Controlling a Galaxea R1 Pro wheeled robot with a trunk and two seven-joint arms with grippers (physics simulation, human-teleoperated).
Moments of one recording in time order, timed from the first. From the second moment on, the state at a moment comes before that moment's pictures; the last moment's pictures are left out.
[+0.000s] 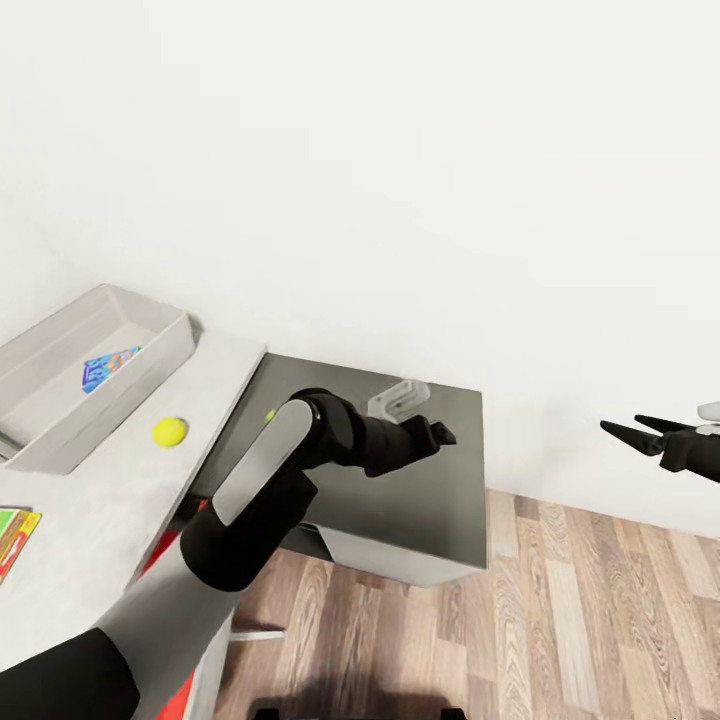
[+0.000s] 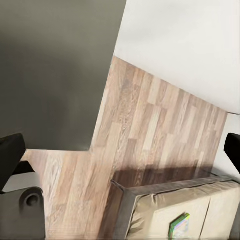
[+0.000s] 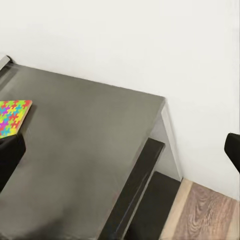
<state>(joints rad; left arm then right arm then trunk) -0.93 -0.15 -0.68 -1.60 1.87 0.60 1.31 -0.54 -0.41 -0.64 -1.62 0.02 0.86 1.18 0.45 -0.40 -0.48</state>
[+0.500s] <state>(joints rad) -0.87 -0.15 -0.74 -1.60 1.83 0.61 1.27 -0.50 -0.41 -0.63 -1.62 0.11 0.91 1.17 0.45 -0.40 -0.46</state>
